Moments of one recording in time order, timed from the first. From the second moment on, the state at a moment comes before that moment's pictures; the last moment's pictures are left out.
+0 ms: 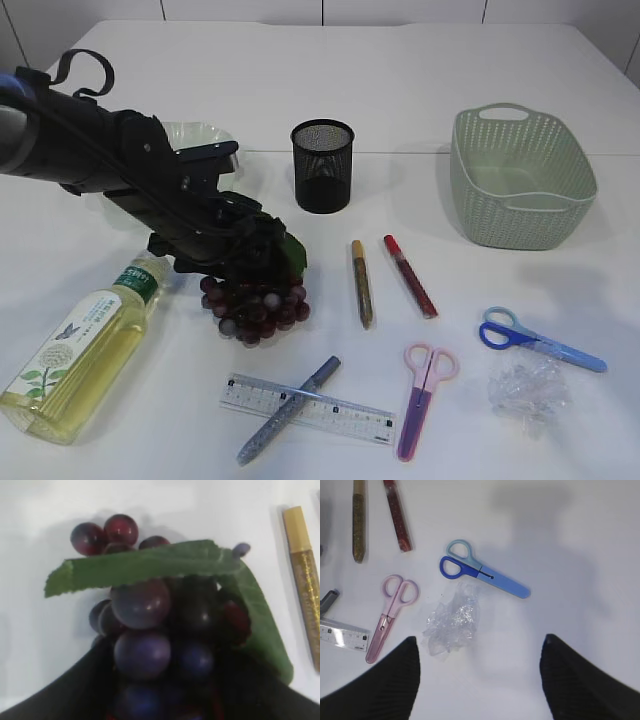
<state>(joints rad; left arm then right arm) -0.45 2.06 -1.28 -0.35 0.40 -0.07 -0.04 1.11 -0.88 0.18 0.96 -0.06</state>
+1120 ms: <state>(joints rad) -0.45 1.73 -1.27 -0.31 0.48 -0.07 -0.04 1.11 -0.88 0.19 0.96 -0.06</state>
